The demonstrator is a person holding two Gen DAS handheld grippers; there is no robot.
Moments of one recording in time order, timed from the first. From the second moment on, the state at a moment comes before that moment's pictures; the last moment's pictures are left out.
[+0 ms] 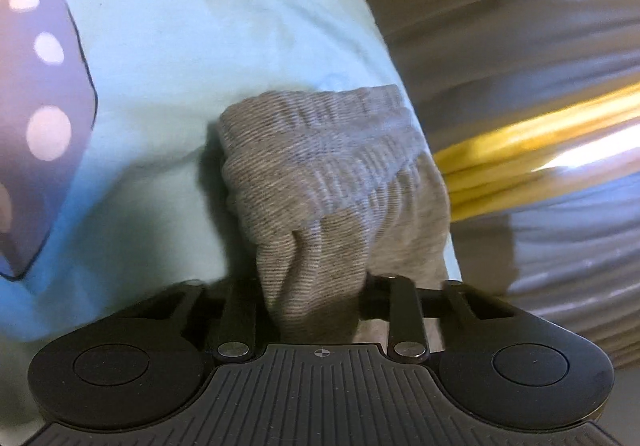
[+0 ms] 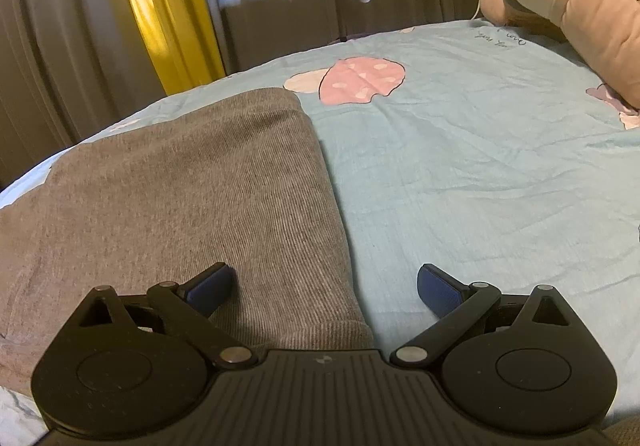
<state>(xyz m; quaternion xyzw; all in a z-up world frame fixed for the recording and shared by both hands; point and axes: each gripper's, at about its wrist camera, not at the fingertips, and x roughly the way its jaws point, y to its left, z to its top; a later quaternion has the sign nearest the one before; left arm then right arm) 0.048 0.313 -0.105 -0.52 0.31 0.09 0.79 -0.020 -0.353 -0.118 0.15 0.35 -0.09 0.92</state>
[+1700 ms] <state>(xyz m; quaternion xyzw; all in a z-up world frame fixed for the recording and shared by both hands) -0.075 0.060 0.030 -0.13 0.37 0.03 0.92 -0.009 -0.377 -0.089 0.41 0.38 0.08 0.82</state>
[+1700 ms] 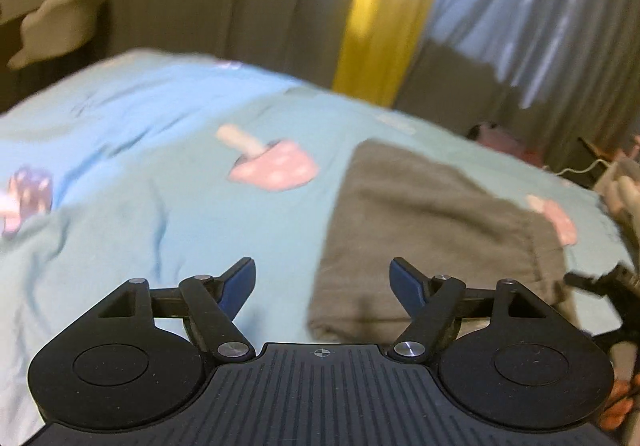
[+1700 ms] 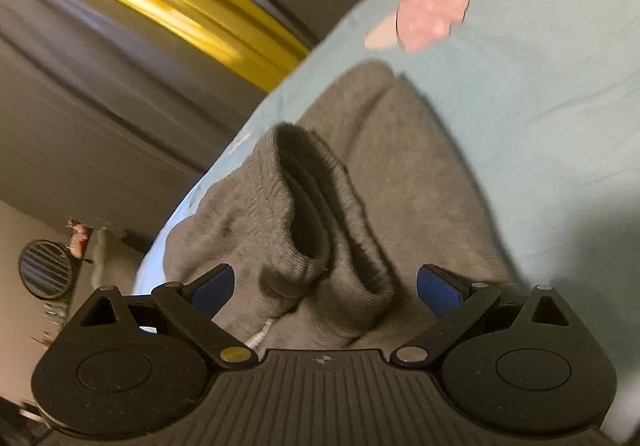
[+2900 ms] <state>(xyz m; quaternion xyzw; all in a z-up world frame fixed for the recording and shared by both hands) -0.059 0.091 -0.033 -0.32 0.42 0.03 0.85 0.000 -0.384 -0.012 0.36 0.33 0.07 0.87</state>
